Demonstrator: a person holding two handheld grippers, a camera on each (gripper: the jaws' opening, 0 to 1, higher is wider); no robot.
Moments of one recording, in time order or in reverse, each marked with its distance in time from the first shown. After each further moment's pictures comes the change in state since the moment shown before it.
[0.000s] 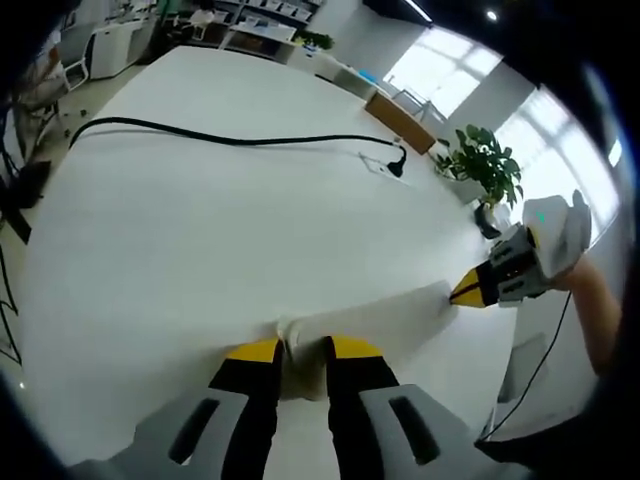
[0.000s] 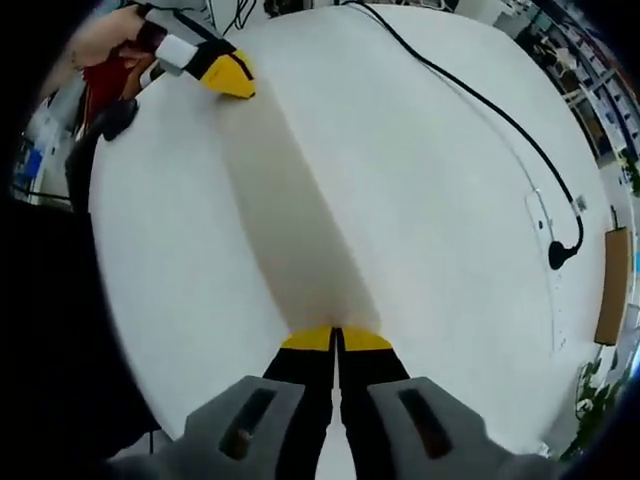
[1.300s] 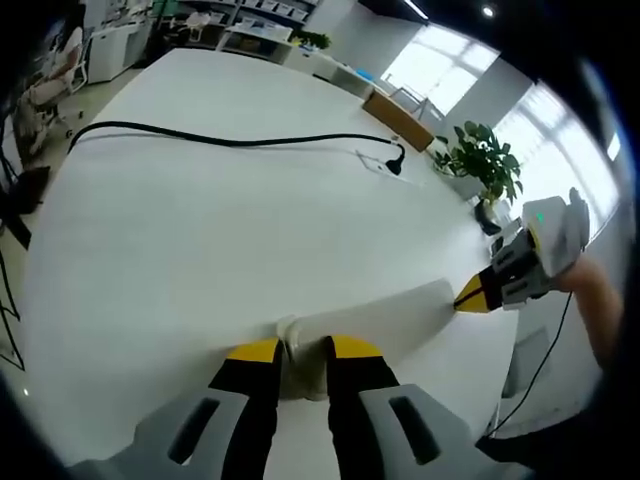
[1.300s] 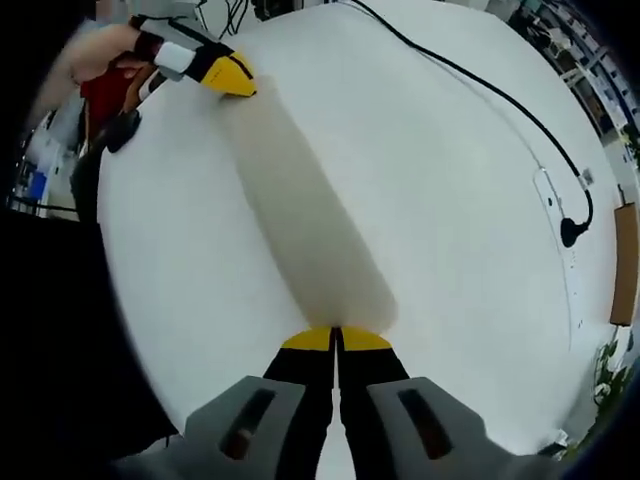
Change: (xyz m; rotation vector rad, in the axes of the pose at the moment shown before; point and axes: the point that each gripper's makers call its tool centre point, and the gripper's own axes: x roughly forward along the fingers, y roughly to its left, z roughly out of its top) left arm 0.000 0.001 0.001 0.033 0.003 0.007; right arm 0.001 0.013 -0.009 0.053 0.016 0.042
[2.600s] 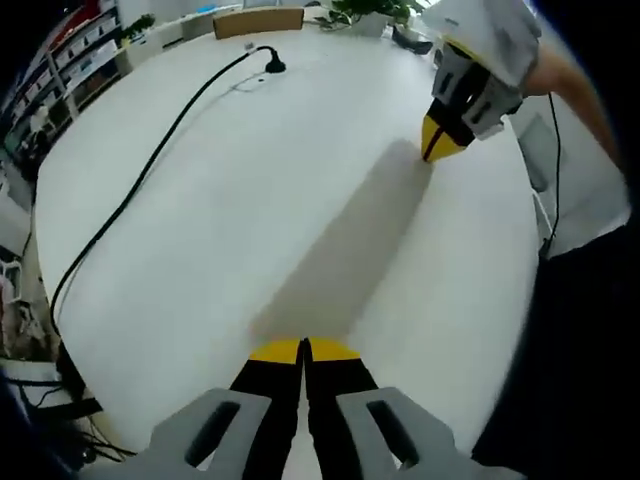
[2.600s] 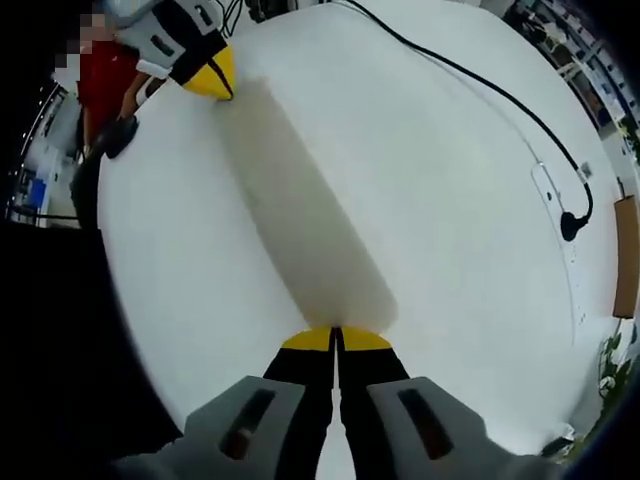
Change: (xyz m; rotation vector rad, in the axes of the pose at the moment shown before) left arm -0.013 -0.021 -0.018 0.749 0.414 0.031; right arm 0.000 -0.002 -0.001 0.040 -0.010 0.014
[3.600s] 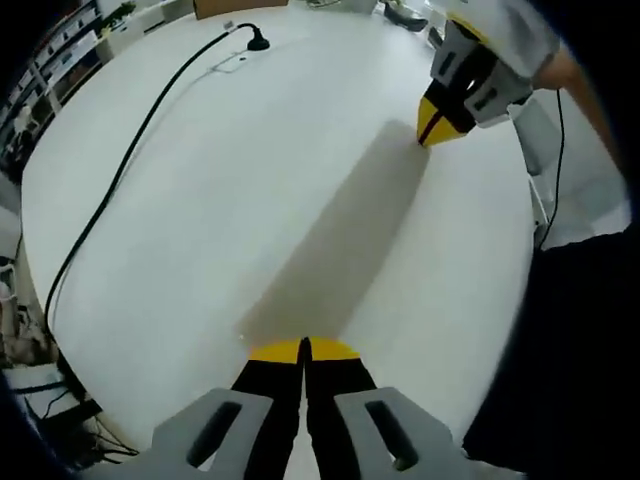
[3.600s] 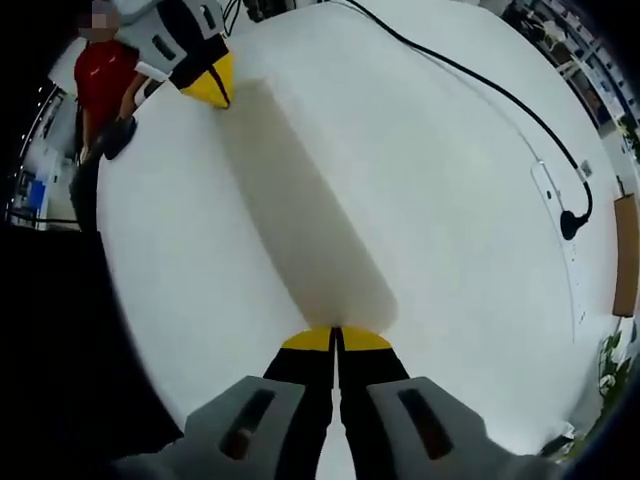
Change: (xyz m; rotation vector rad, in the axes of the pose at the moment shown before) left arm 0.006 -0.007 0.001 0.020 0.104 -0.044; right arm 0.000 0.001 0.000 0.000 0.007 -0.006
